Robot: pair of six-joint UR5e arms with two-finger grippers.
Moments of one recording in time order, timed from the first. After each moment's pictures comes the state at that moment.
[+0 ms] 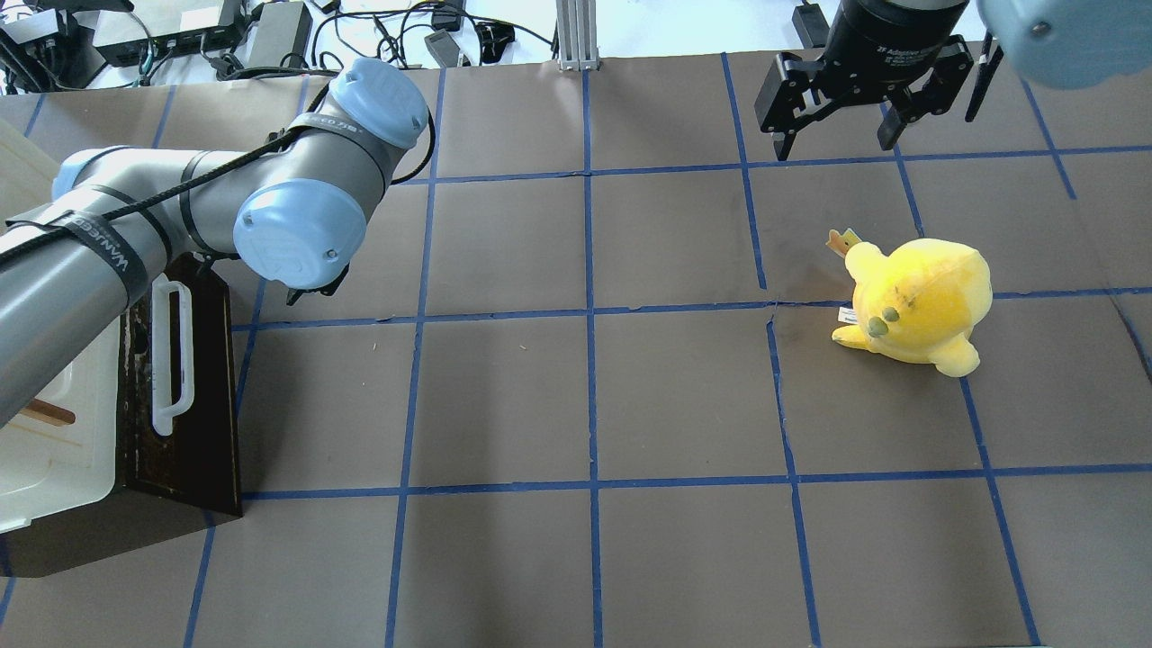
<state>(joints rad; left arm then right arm) -1.68 -1.85 -1.78 -1.43 2.42 -0.27 1.60 -1.48 1.44 -1.57 -1.58 -0.02</state>
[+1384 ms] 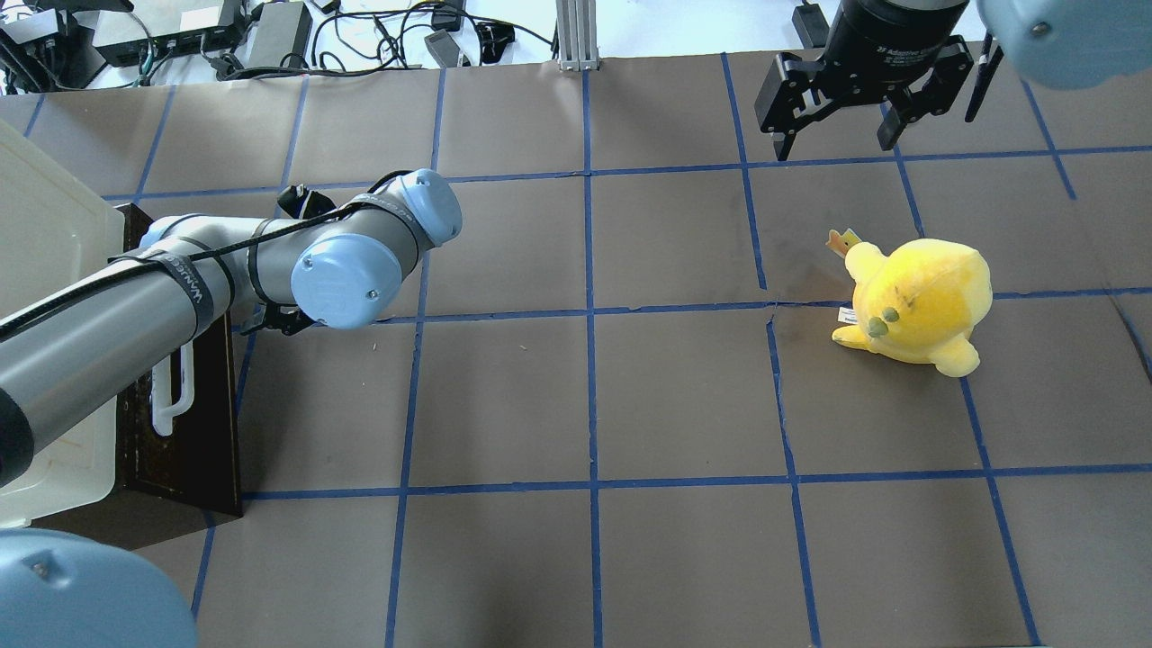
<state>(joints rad) -1.68 -1.95 -1.85 -1.52 2.71 -0.43 1.60 -1.48 1.44 -1.57 -1.58 -0.02</state>
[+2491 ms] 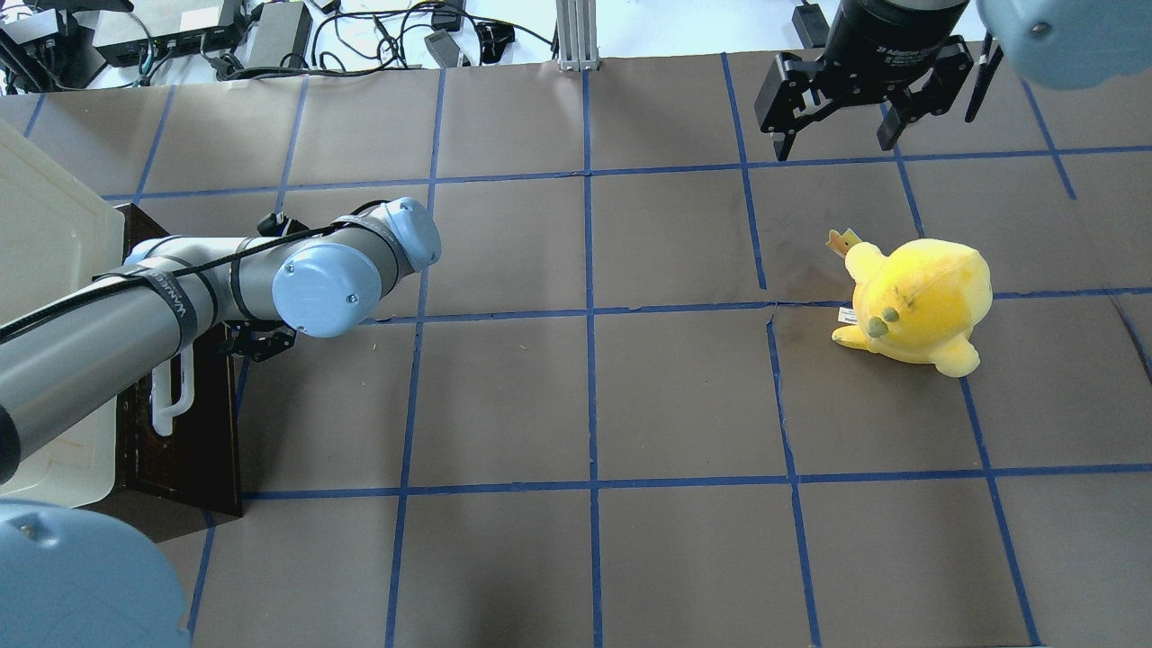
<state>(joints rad) -1.63 -1.96 -1.90 -1.58 2.76 -0.48 1.60 -1.48 1.44 -1.57 -1.58 -0.02</state>
